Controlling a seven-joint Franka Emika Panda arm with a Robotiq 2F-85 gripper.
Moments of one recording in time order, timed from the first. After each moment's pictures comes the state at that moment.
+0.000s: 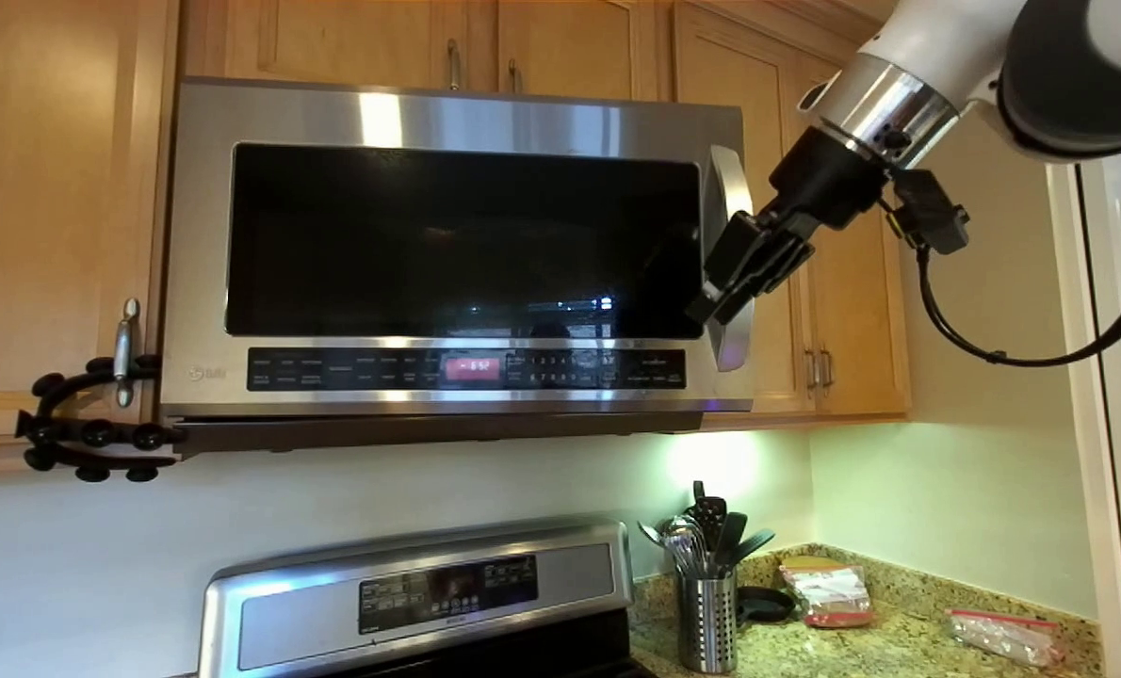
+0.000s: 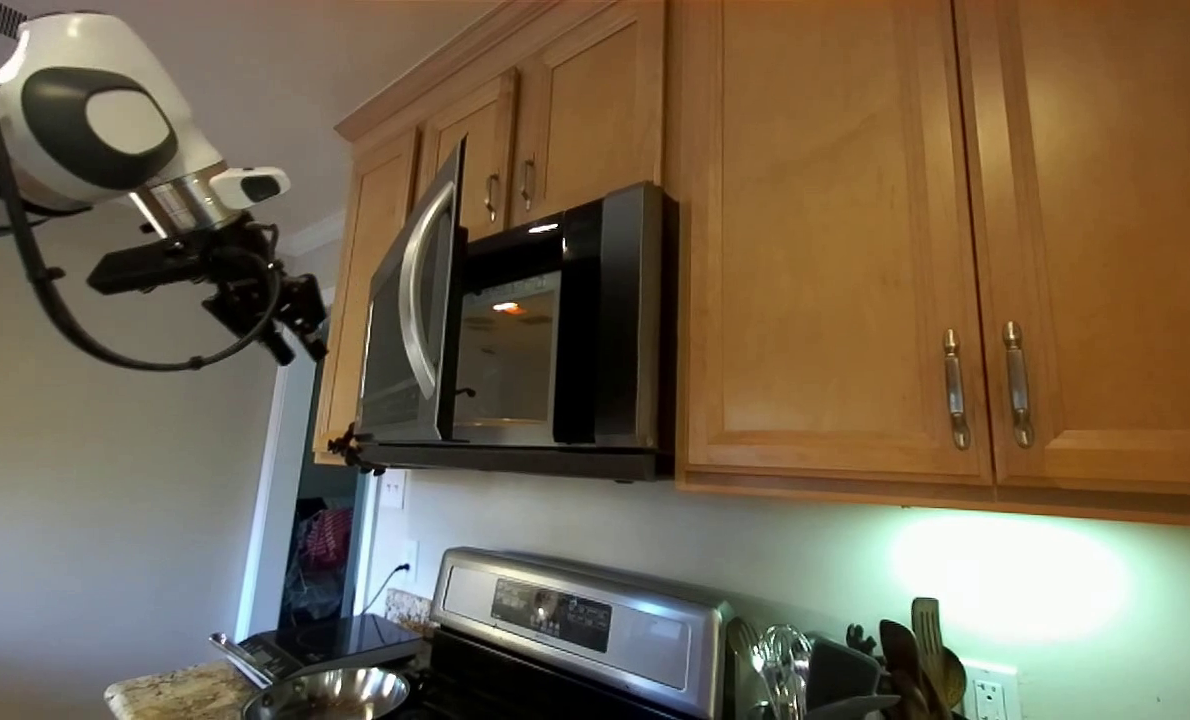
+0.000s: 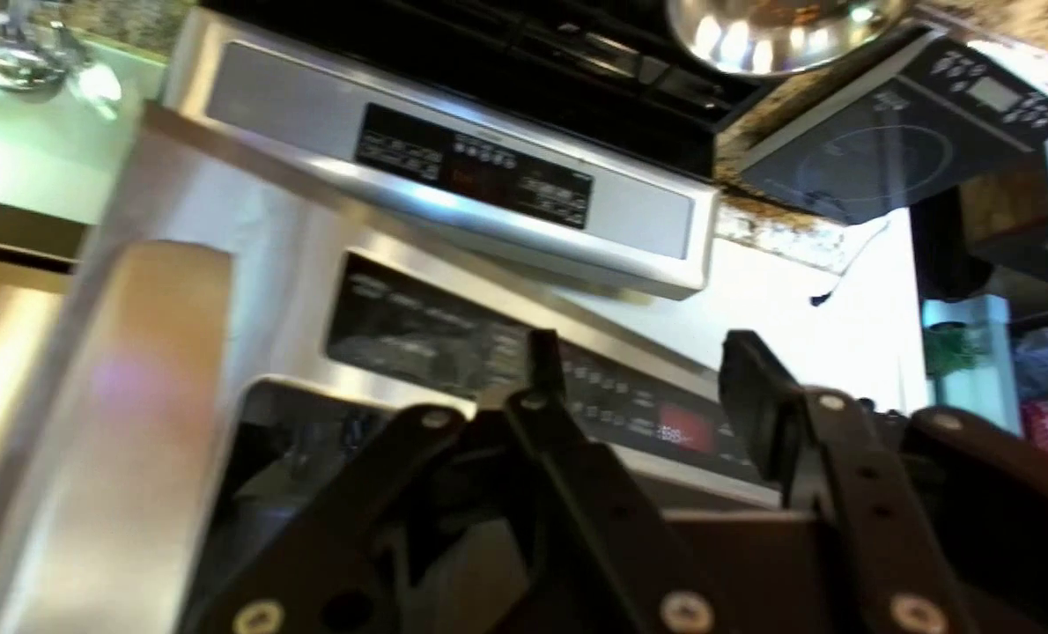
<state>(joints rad) 0.13 -0.94 0.28 -2.43 0.00 2.36 0.18</state>
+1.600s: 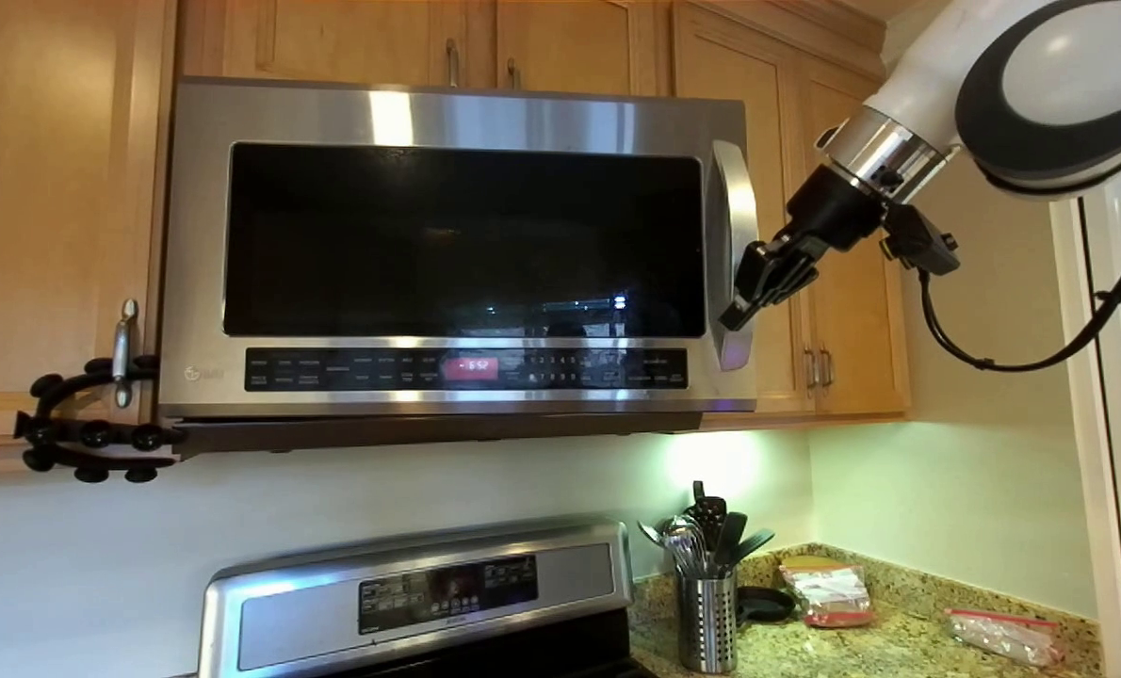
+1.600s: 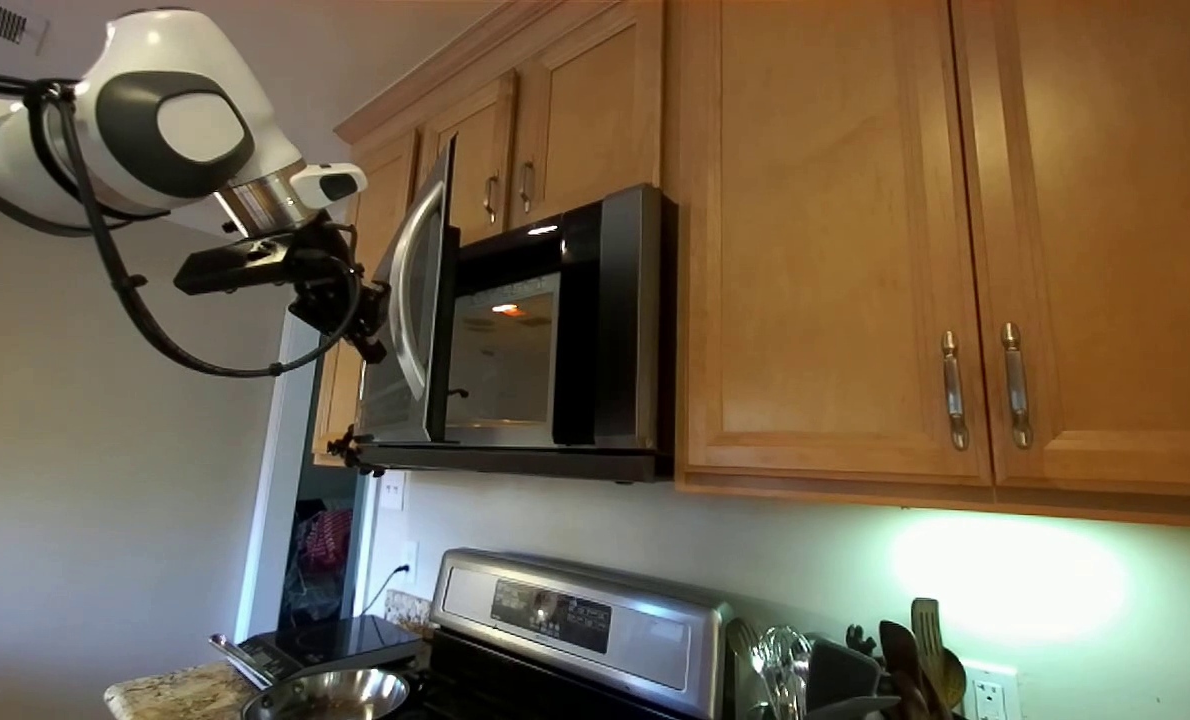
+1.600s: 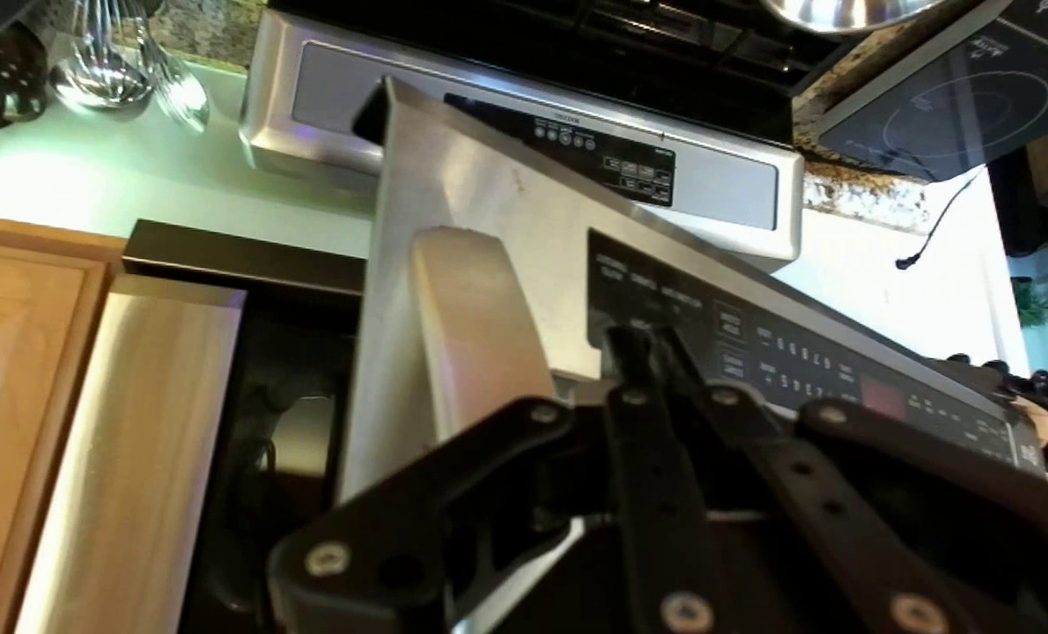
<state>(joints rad) 0.07 -0.92 0.12 -2.46 0.01 2.43 0.06</state>
